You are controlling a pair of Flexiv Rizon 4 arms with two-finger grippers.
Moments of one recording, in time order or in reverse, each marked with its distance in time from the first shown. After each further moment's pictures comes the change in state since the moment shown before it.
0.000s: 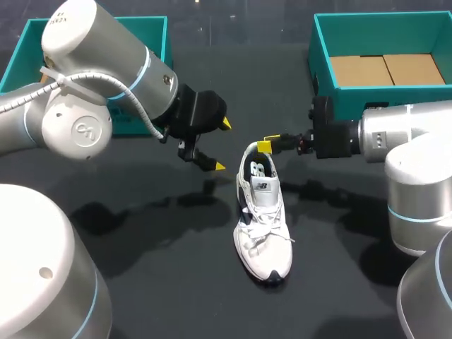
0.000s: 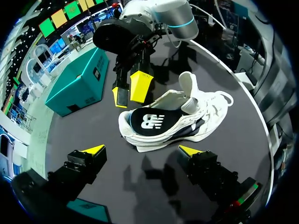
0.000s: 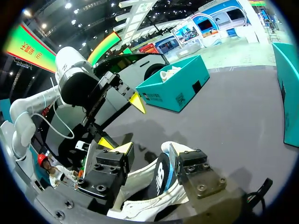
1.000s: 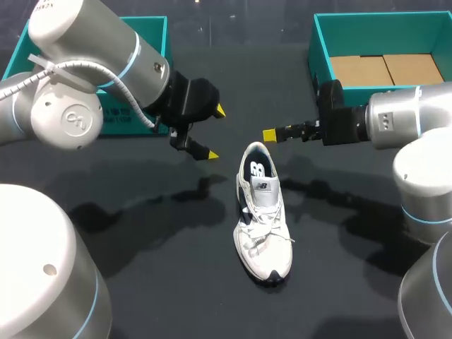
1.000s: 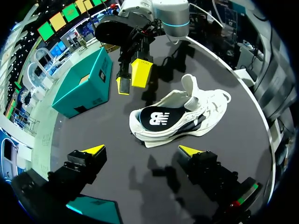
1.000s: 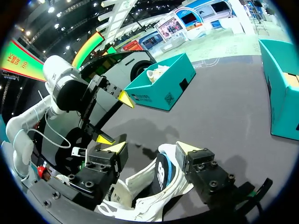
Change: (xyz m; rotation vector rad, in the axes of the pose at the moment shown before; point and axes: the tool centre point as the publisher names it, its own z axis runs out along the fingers) left arm -0.016 0.003 -0.025 -0.008 -0.030 0.034; right arm 0.002 0.019 -0.020 0.042 -0.114 0.105
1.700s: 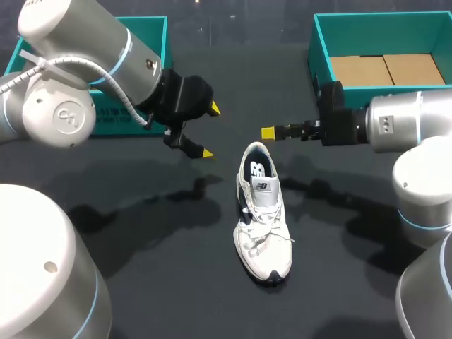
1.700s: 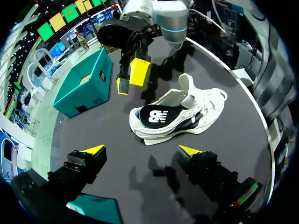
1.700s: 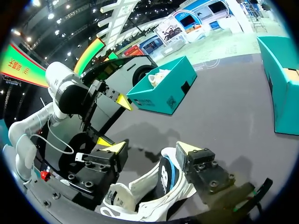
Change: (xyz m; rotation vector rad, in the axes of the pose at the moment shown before) left arm 0.002 0.003 -0.008 0.004 0.003 0.002; right arm 0.002 0.003 0.002 -0.051 0.034 0.028
